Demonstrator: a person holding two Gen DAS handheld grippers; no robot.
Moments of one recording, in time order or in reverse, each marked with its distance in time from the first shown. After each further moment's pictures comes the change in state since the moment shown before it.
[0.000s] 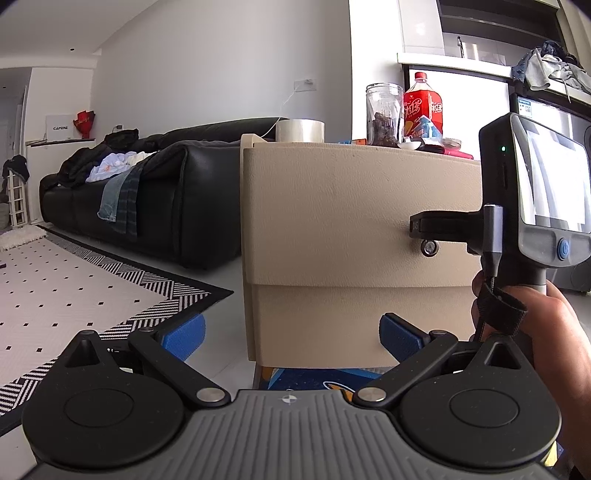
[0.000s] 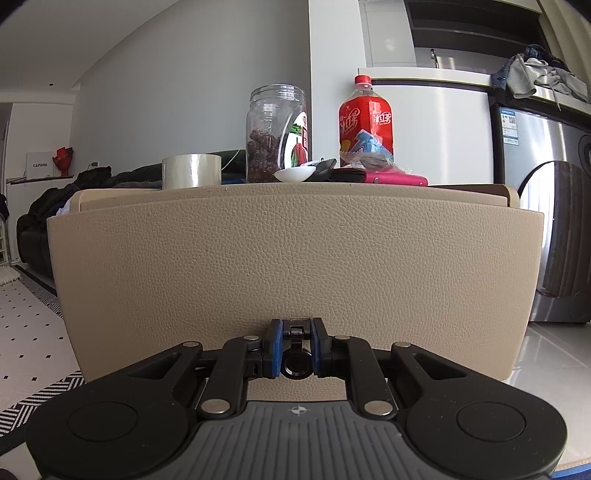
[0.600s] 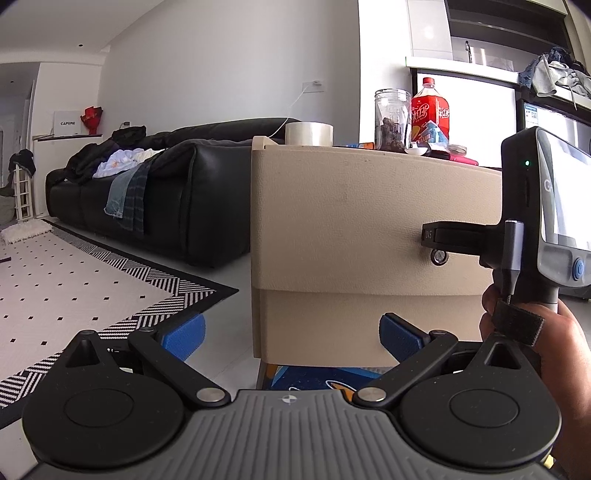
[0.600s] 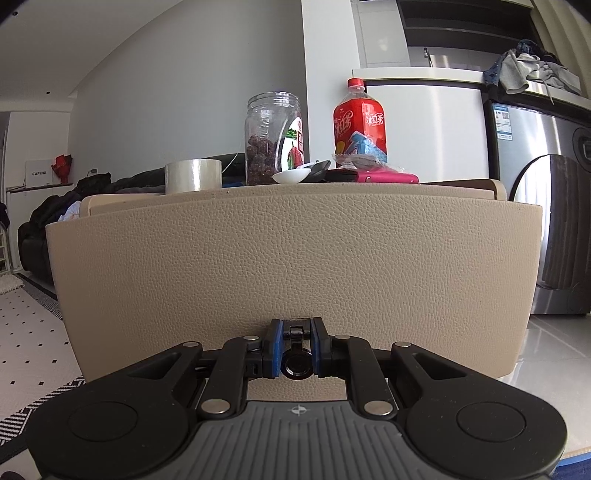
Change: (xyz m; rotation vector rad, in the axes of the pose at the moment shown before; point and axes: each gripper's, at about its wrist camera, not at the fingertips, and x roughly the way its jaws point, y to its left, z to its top) left arm -0.010 0.003 0.000 -0.018 0.002 0.013; right arm -0.011 0.003 -0.005 0.019 -0.013 -0.006
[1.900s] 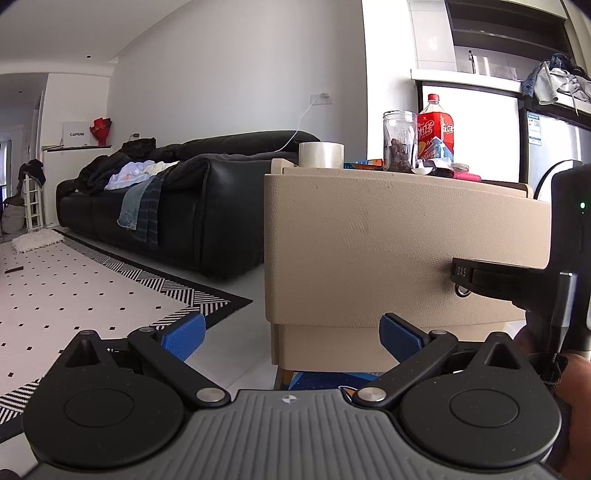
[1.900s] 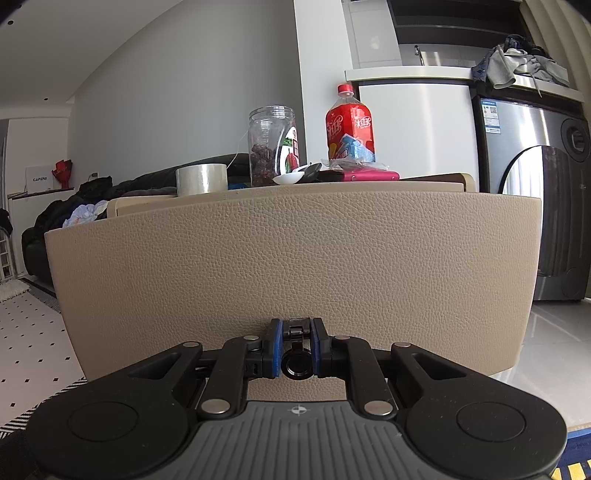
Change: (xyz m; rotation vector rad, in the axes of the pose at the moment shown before) left arm -0.034 0.012 0.009 0.003 -0.038 0.032; right arm -0.056 -0.002 -0.010 0.032 0.017 0.006
